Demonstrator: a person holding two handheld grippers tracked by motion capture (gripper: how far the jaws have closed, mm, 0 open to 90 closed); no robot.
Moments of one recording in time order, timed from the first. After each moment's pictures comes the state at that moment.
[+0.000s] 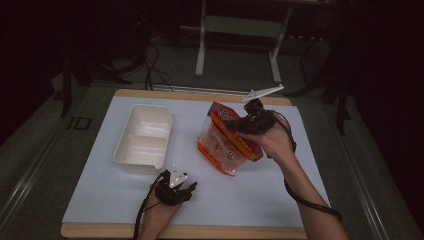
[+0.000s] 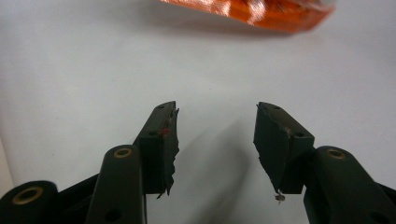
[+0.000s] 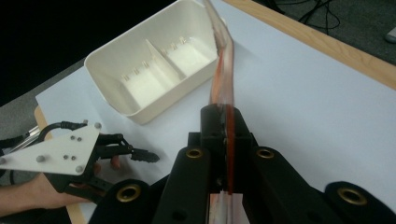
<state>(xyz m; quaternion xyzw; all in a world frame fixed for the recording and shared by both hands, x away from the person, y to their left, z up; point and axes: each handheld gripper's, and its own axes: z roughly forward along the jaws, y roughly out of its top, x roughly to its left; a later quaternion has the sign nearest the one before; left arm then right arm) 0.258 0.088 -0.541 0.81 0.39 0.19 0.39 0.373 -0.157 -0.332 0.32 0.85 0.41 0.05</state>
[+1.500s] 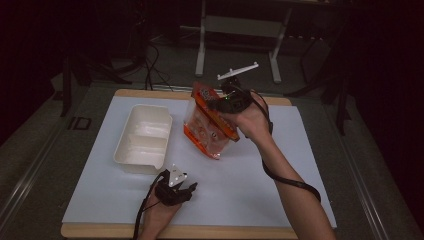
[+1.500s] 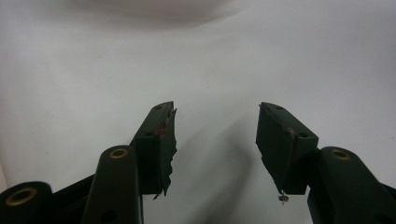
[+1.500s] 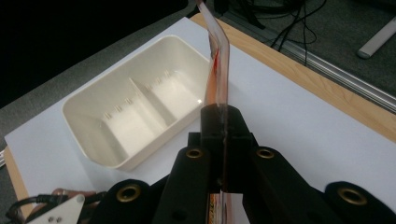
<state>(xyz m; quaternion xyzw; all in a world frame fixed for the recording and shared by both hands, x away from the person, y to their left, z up) 0.259 0.089 -0.541 0.81 0.40 0.18 0.39 0.408 -0.098 -0.308 0.34 0.84 0.41 0.09</state>
